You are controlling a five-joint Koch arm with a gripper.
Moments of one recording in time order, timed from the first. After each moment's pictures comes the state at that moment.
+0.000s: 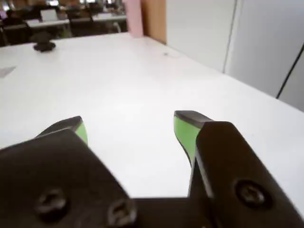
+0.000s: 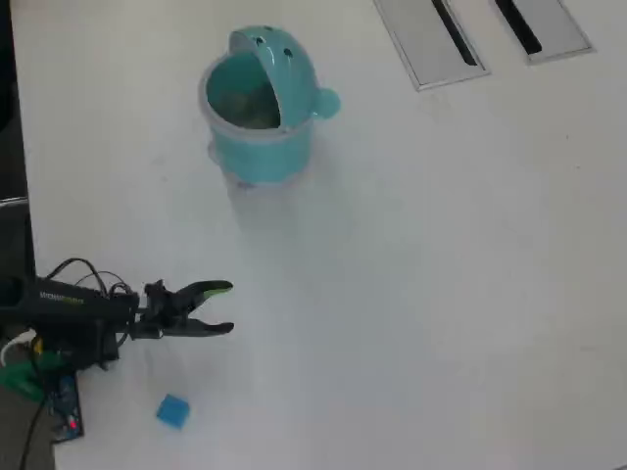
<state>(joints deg) 18.6 127.5 154.5 -22.0 -87.4</state>
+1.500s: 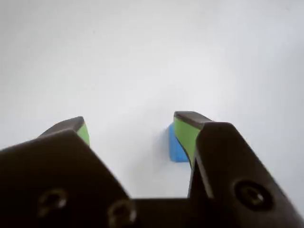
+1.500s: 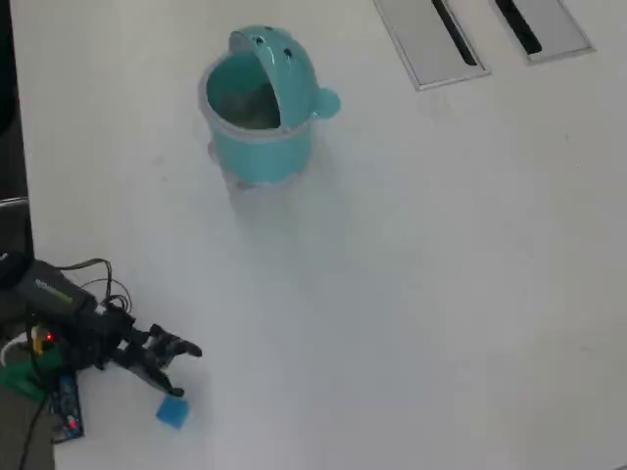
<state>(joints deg) 46.5 131.3 141.2 40.1 -96.1</state>
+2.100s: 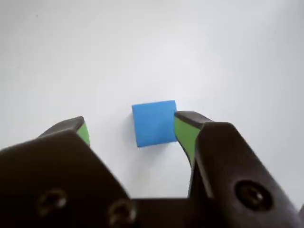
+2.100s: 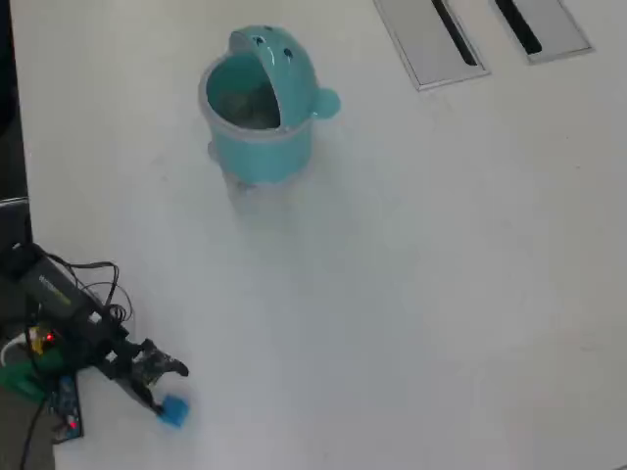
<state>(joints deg) 58.4 131.3 142.2 42.6 -101.1</state>
